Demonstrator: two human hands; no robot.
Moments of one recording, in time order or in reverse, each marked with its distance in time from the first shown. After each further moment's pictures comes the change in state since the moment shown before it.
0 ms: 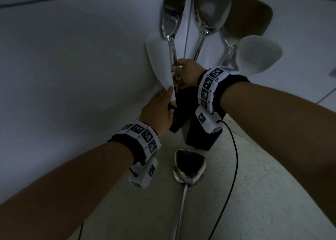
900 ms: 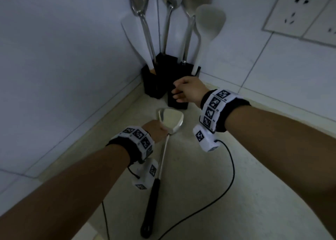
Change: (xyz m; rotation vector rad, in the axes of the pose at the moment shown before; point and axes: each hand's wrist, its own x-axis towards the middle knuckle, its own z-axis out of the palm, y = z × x) left_hand -0.149 0.061 0.038 -0.041 -0.609 -0.356; right_hand -0.196 0.073 0.018 0.546 0.030 0.256
